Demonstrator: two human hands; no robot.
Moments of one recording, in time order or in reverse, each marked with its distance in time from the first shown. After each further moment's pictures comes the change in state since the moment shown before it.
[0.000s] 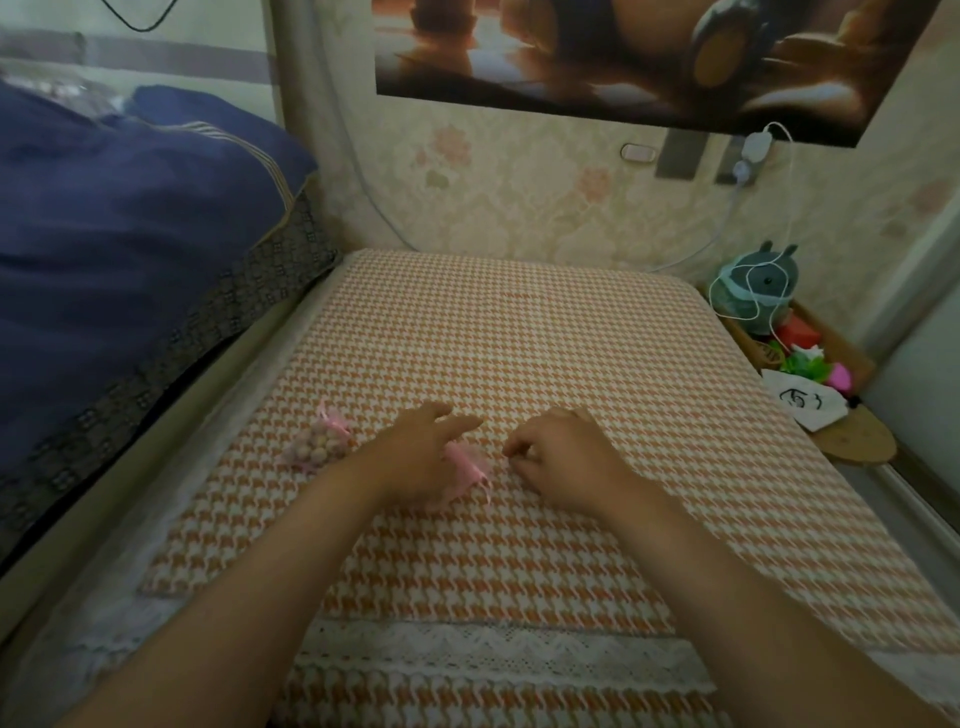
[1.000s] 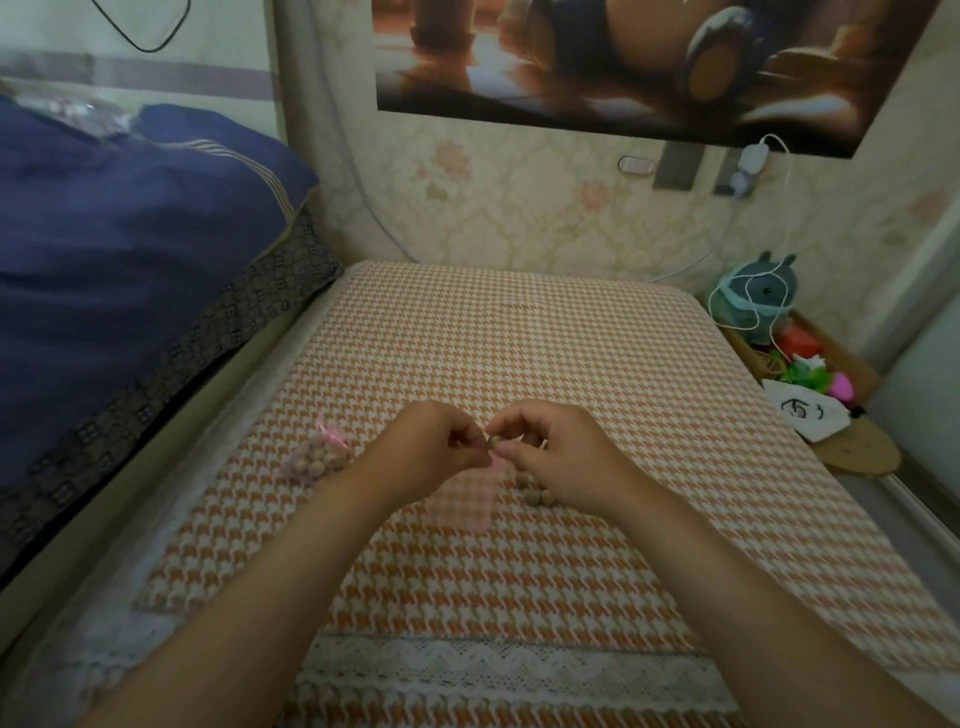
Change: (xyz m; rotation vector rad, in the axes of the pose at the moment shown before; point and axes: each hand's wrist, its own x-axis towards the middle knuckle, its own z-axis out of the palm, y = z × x) left_hand -0.009 0.035 -0.021 -0.272 0.290 0.094; right_hand -0.006 -0.011 -0.027 0.689 0.043 0.088
